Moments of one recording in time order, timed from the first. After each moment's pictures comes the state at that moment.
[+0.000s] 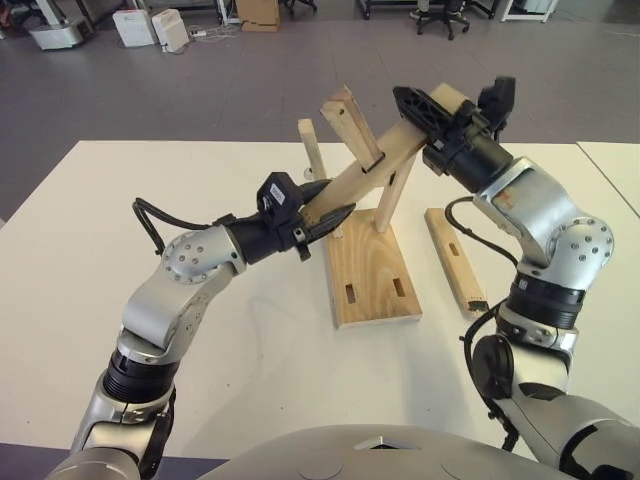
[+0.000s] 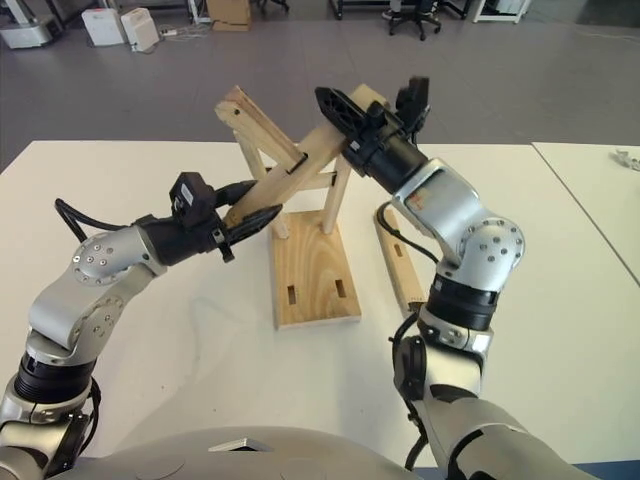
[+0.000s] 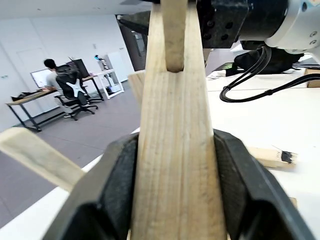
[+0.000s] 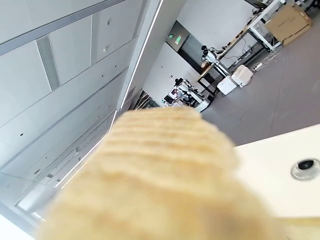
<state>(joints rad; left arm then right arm) -0.25 0.50 -0.16 -0.59 -0.48 0.52 -0.58 -0.52 -0.19 -0.39 -0.28 1.58 0.95 -0.28</state>
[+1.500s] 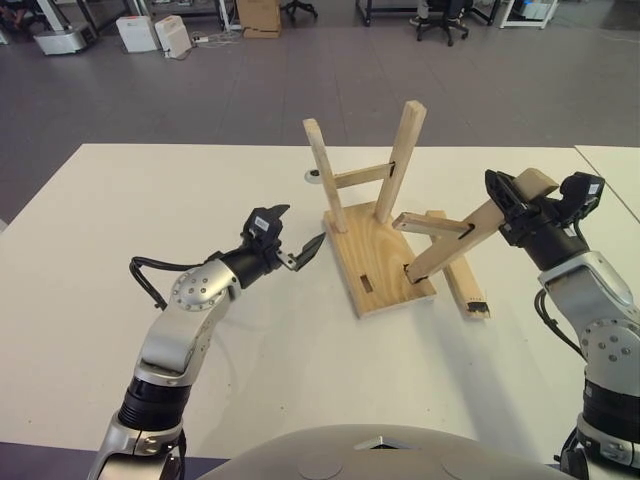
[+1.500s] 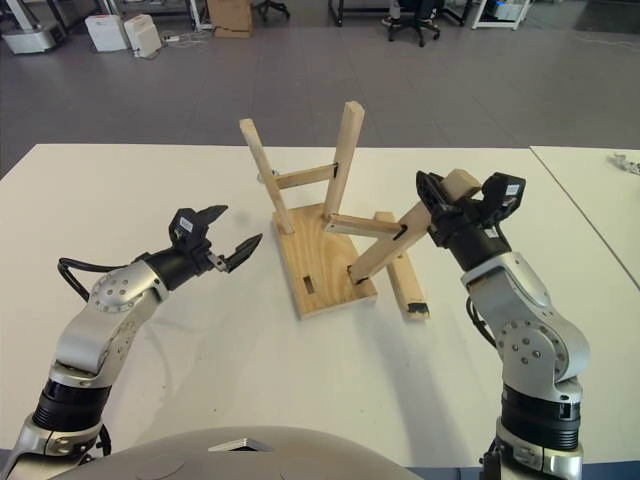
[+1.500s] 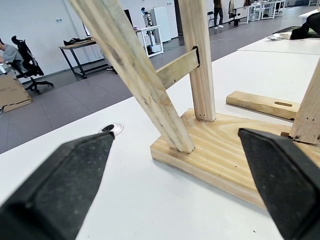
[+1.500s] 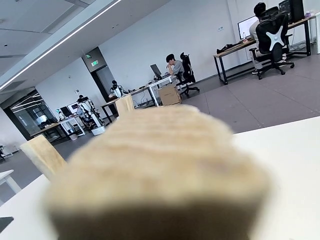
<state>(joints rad) -0.08 0.39 -0.12 -0.40 -0.26 0.43 -0.46 -0.07 -0.49 -0.33 -0.41 1.01 0.59 0.08</state>
